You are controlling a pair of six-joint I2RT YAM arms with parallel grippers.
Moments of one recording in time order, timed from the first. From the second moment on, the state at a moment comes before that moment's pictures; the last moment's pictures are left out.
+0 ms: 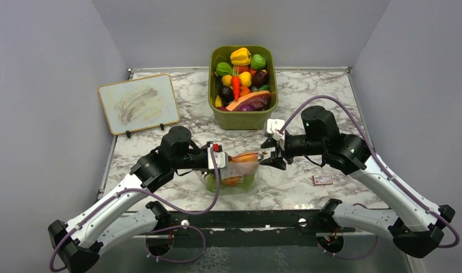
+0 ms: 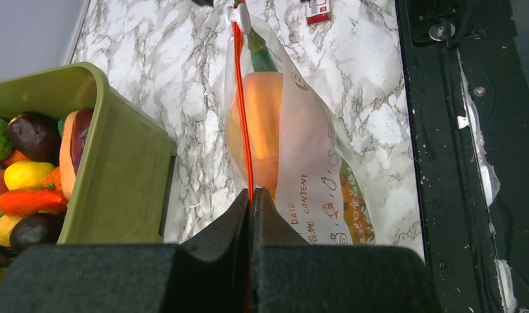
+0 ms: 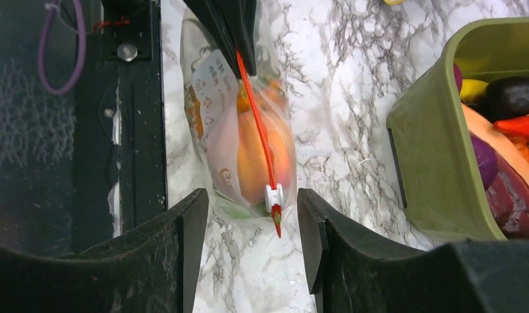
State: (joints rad) left arm -0.76 0.82 0.80 -0.37 0.59 0.59; right arm 0.78 1.00 1.19 -0.72 -0.54 -0.44
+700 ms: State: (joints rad) left arm -0.76 0.80 0.80 -0.37 0.61 0.60; right arm 0.78 1.07 1.16 -0.70 -0.57 -0.58
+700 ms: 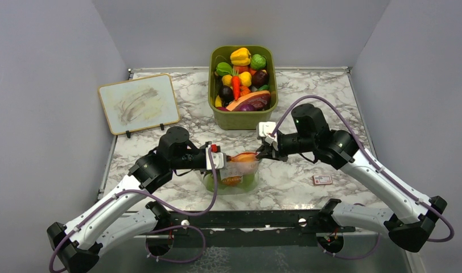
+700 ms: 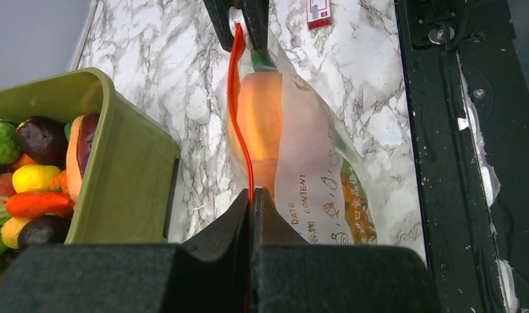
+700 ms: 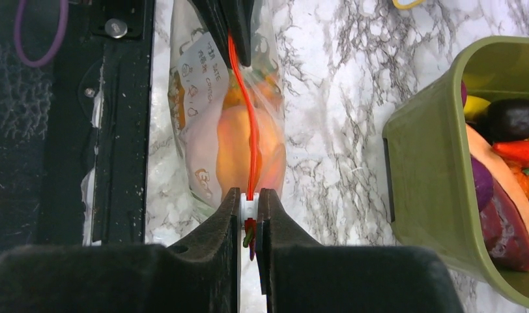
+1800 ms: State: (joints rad) left arm -0.76 0.83 0.79 -0.35 0.61 0.61; right arm 0.77 1.12 1.31 -0.80 -0.54 -0.54
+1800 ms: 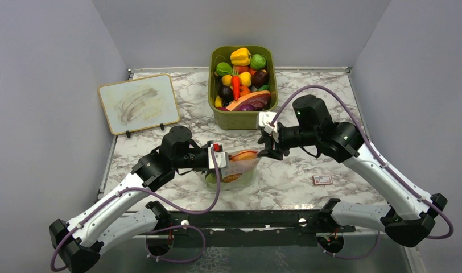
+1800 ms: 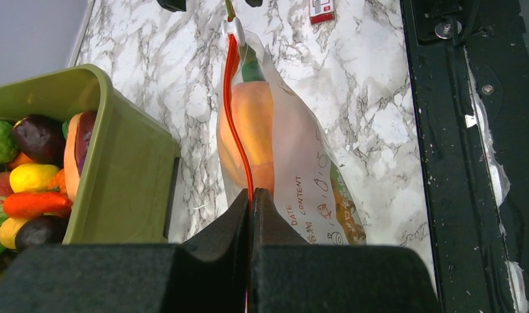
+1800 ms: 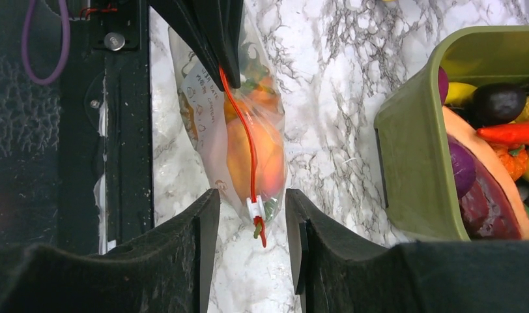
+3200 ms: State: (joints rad) left arm -0.76 0.84 0.79 -0.35 0.61 0.61; right arm 0.77 1.26 1.31 -0.77 -0.63 -0.50
